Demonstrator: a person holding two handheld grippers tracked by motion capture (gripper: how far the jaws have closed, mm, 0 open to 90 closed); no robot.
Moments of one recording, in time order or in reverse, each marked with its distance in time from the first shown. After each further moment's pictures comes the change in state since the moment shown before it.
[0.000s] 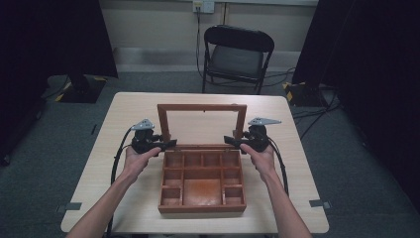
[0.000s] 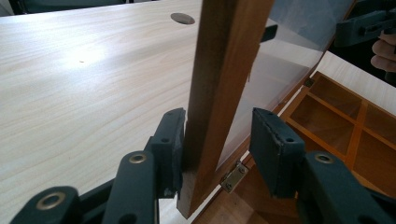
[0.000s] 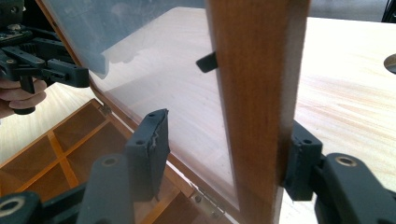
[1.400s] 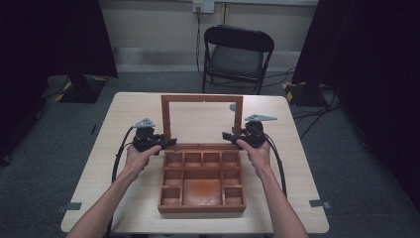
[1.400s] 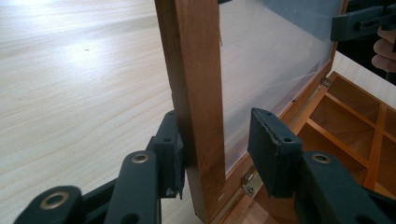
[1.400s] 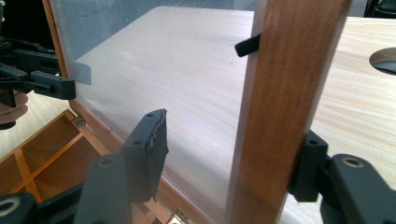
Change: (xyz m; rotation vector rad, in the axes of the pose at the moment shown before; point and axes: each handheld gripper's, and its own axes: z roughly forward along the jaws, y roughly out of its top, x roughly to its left) left arm 0.012 -0.004 0.010 0.016 0.001 -0.050; right arm -0.009 0.005 0.018 0.009 -0.056 0.029
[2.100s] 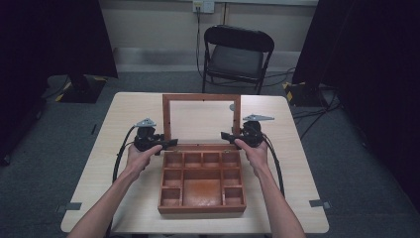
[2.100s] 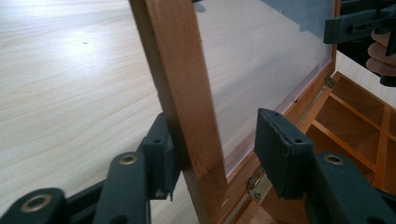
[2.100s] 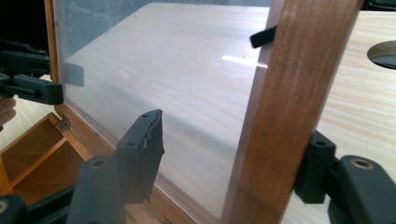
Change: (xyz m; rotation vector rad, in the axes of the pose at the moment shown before) left arm 0.003 -0.001 0.005 0.015 -0.006 -0.023; right arm -0.002 -0.002 0.010 0.012 -0.023 0.013
